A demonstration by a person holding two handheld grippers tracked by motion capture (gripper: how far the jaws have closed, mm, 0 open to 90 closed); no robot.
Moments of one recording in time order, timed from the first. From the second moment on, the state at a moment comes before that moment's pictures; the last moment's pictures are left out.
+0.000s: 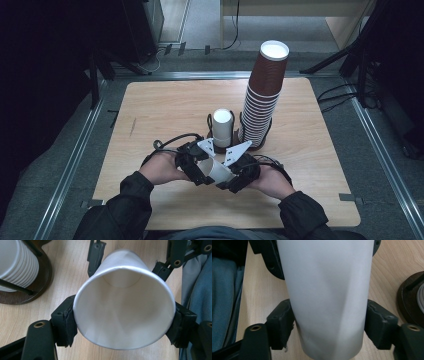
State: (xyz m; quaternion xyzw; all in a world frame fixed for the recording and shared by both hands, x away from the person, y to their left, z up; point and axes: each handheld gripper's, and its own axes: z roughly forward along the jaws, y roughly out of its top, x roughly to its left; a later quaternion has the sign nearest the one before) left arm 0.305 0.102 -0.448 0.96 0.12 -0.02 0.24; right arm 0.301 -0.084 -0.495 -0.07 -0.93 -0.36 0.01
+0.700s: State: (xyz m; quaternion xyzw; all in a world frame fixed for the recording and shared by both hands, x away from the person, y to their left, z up) left arm 0.309 0.125 -0.446 0.95 0.15 -0.02 0.29; right arm 0.307 -0.097 -0.488 -0.08 -0.92 -0.38 0.00
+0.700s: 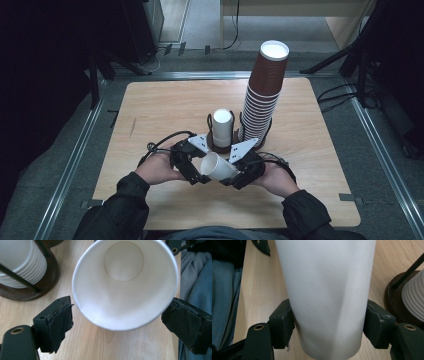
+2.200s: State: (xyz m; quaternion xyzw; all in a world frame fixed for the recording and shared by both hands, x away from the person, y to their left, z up) left arm 0.310 0.130 -0.448 0.86 0.17 -0.05 0.48; right arm 0.311 -0.109 -0.477 -0.10 -0.89 -0.45 0.03
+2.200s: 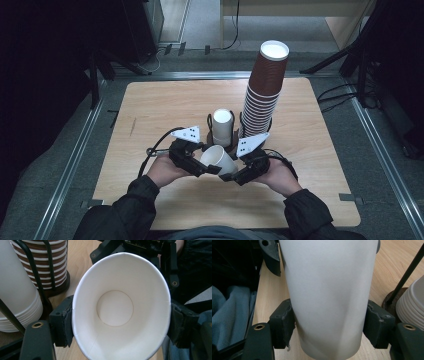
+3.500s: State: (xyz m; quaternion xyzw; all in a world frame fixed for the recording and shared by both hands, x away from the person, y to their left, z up) left arm 0.328 0.178 -0.446 0.90 0.24 0.01 0.36; right arm 0.318 -0.137 -0.480 -0.19 -0.89 -0.41 0.01
